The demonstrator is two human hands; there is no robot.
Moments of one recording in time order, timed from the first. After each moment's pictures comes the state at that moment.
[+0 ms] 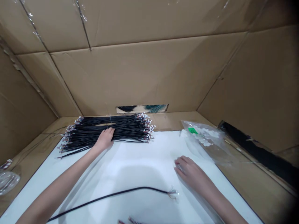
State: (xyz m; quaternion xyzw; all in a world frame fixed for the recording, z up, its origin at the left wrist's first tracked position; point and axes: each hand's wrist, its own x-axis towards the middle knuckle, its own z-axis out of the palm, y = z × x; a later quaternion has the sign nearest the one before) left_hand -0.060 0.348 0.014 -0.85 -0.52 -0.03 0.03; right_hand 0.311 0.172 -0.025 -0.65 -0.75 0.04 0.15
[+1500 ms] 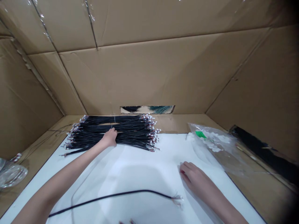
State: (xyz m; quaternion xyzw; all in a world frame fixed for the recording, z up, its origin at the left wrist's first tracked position) left_hand -0.047 0.356 0.029 -0.82 -0.57 0.10 -0.01; right_hand 0.308 0.175 -0.029 -0.61 -0.78 0.00 0.12
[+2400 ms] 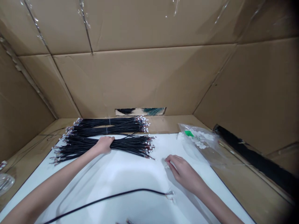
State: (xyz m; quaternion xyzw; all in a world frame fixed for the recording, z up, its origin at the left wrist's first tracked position) left_hand -0.061 0.343 0.015 -0.86 -0.50 0.12 -0.01; right_hand 0.285 0.180 0.006 -0.60 -0.76 0.11 0.21
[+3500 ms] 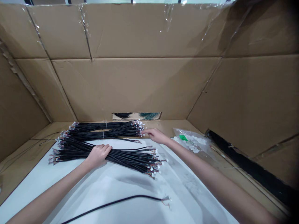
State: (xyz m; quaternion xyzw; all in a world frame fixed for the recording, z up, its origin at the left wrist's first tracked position) left_hand -0.072 0.306 0.014 -0.90 -0.42 0.04 0.10; right_hand 0.268 0.332 0.062 -0.51 -0.75 0.32 0.27
